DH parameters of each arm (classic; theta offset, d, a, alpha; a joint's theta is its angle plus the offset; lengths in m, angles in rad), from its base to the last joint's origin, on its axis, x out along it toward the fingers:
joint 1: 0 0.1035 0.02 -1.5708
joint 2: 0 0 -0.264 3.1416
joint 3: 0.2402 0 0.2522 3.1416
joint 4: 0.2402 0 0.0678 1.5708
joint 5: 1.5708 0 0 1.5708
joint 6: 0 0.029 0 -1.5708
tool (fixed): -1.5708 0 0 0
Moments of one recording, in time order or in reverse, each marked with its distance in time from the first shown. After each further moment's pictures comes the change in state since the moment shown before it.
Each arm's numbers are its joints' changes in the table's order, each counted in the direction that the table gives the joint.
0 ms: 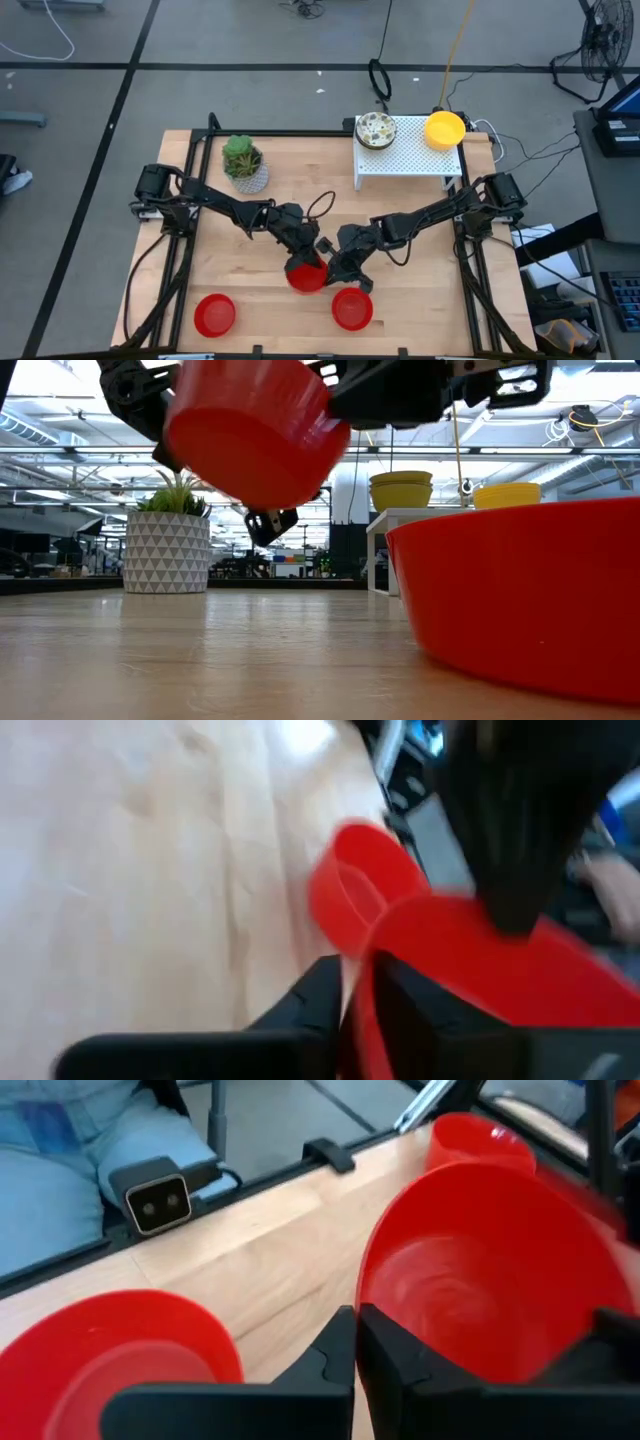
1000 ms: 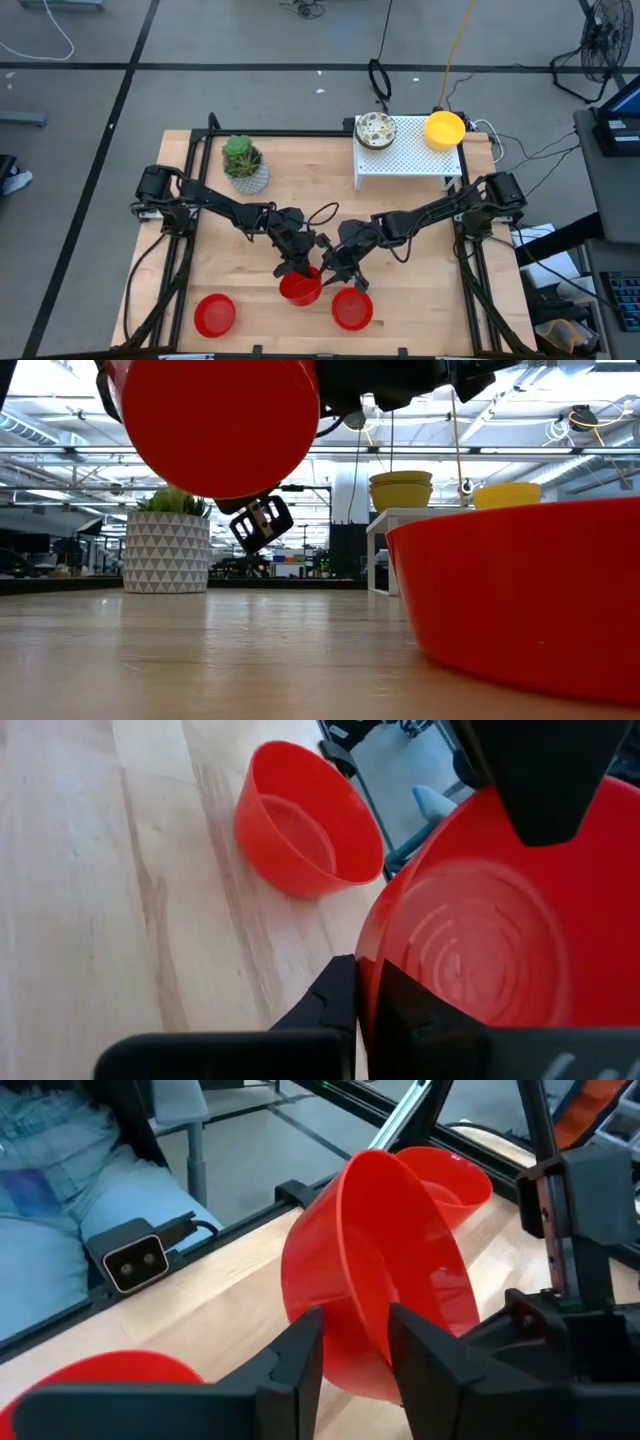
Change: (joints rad) left arm -0.018 0.006 -0.003 0.047 -0.178 0.096; right arm -0.003 -0.006 0.006 -0.029 -0.008 0.103
